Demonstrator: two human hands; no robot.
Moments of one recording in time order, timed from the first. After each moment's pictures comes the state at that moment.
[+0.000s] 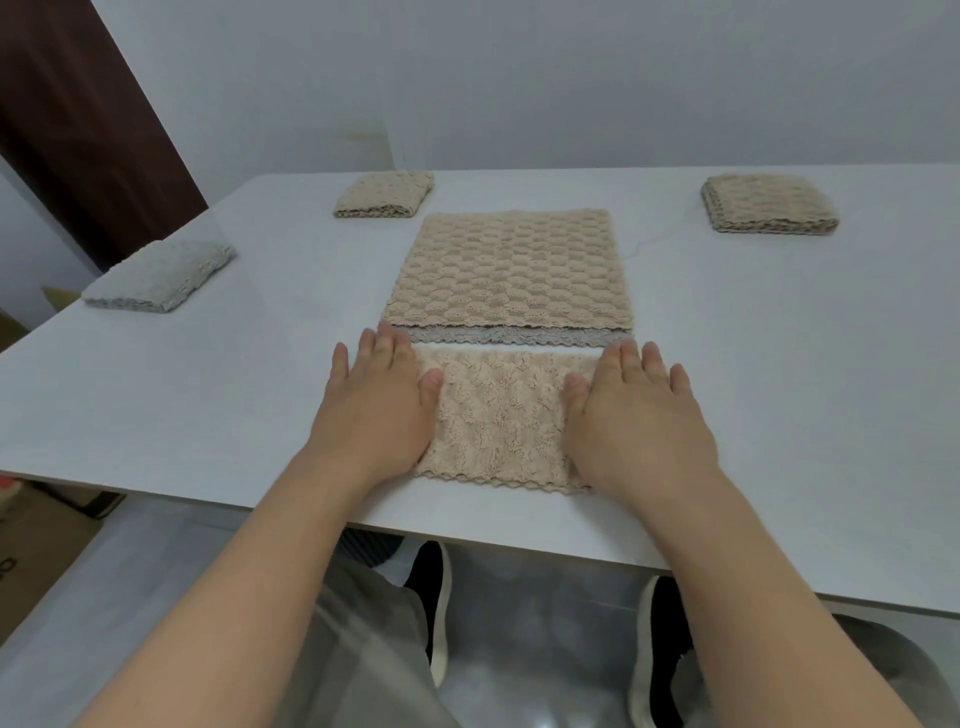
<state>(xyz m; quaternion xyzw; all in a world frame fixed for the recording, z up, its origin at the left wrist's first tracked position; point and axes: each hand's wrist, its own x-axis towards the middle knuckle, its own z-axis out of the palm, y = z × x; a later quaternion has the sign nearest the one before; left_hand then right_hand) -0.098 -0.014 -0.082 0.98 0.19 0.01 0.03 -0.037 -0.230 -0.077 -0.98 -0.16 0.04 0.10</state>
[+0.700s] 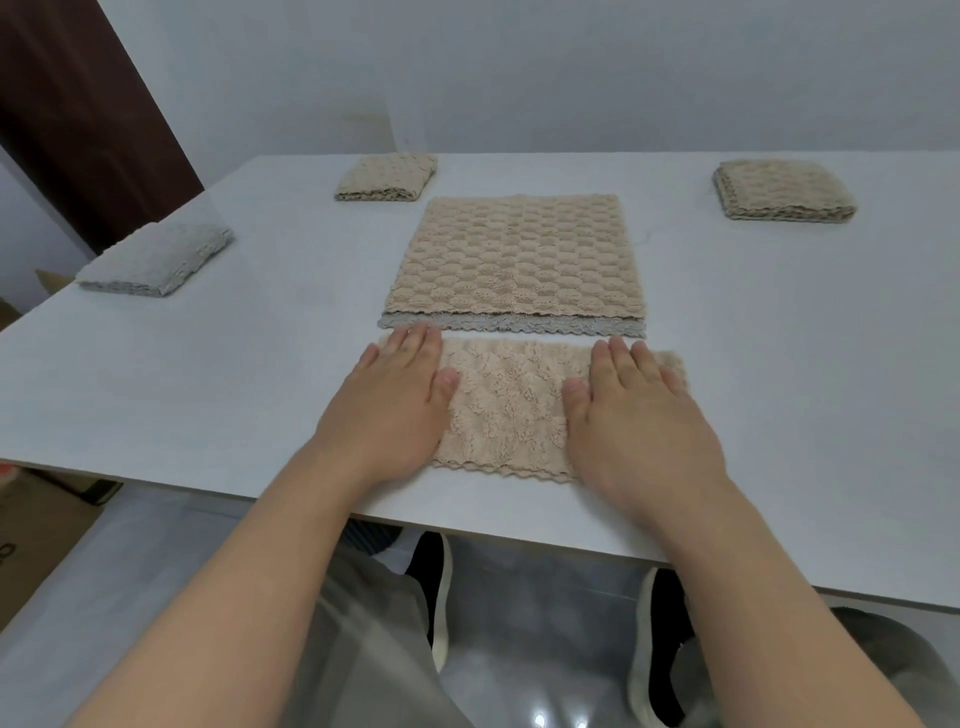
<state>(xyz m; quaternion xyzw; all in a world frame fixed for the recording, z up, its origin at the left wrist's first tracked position) -0.100 -0.008 -0.093 0.99 0.13 -0.02 0.08 -0.040 -0.229 -0.087 -0.97 -0.20 0.05 0.10</state>
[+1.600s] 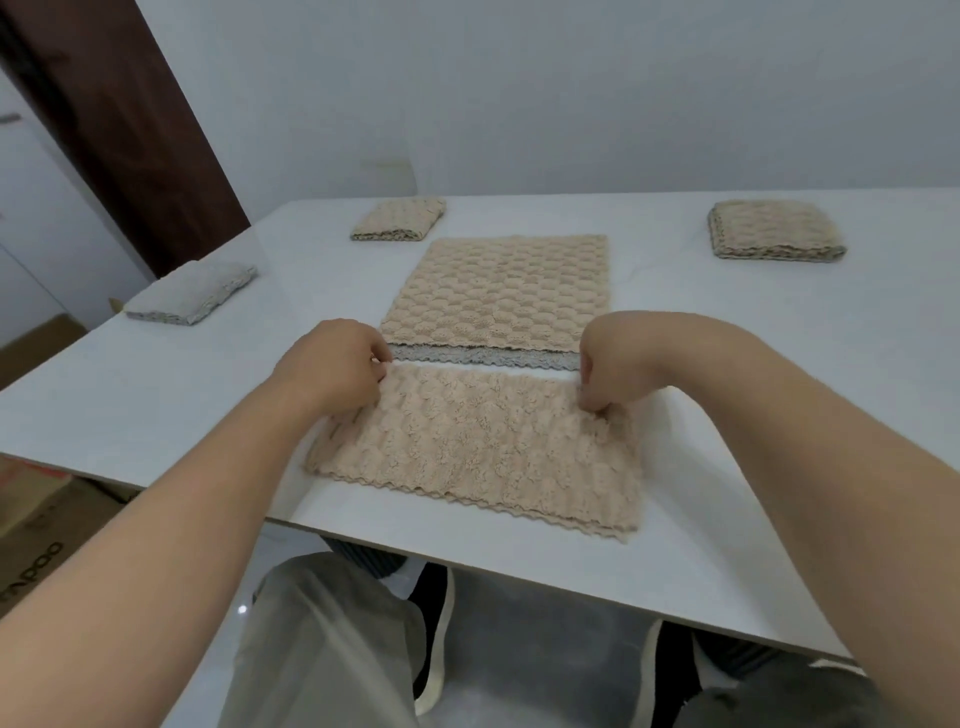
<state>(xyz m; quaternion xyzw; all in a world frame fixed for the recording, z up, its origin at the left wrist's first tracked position) -0.062 0.019 -0.043 0.97 0.25 0.04 0.06 0.054 -0.244 -0.003 -0.92 -0.34 0.17 -0.05</state>
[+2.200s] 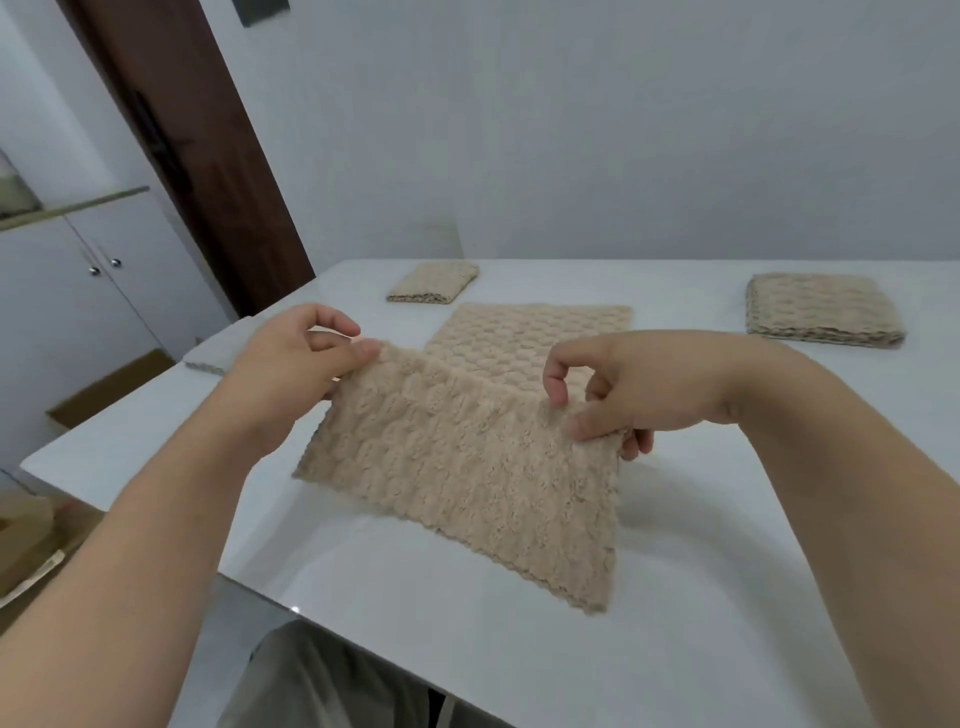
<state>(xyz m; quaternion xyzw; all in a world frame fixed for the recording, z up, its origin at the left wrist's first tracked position) -0.074 -0.023 0.036 0.78 0.31 0.26 0.47 0.104 -0.276 0.037 -0.80 -0.47 0.29 0.24</state>
